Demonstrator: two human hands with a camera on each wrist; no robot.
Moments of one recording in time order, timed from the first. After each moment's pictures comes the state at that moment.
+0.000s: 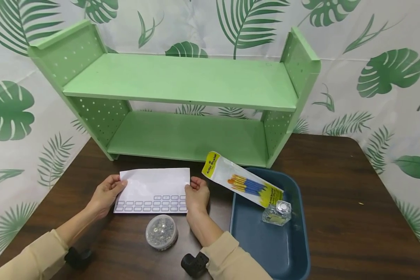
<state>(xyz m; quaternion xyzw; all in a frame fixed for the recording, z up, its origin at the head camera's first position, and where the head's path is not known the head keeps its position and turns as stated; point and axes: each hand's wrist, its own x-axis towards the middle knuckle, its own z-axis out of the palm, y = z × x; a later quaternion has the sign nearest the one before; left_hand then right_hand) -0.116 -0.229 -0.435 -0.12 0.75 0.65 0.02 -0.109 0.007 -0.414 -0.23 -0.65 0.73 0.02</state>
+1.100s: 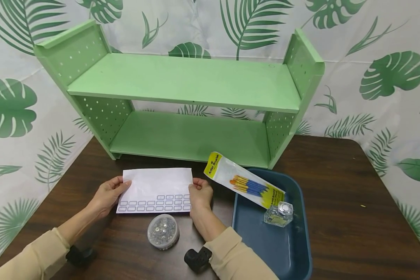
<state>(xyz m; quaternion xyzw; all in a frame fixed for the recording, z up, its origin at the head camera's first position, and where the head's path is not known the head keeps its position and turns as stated) -0.116 -0.231 -0.433 -0.12 0.75 0.64 0.08 -0.118 0.012 -0.419 -0.25 -0.64 0.73 -0.01</state>
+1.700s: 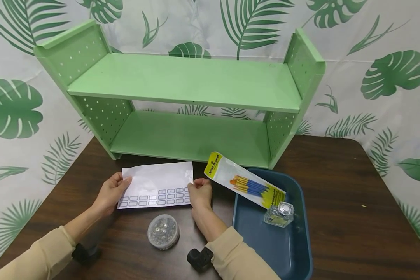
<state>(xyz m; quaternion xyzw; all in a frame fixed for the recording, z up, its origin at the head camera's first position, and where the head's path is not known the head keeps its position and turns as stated) -0.119 -0.220 -0.431 -0.11 0.76 0.63 0.03 -0.117 0.015 -0.413 -0.24 -0.66 0.71 -0.03</state>
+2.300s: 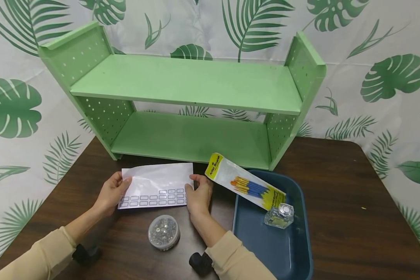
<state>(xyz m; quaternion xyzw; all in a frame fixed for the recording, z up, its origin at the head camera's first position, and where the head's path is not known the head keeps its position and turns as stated) -0.117 -0.219 -0.428 -0.11 0.78 0.61 0.01 -0.109 0.011 -0.410 -0.15 -0.75 0.64 0.03</state>
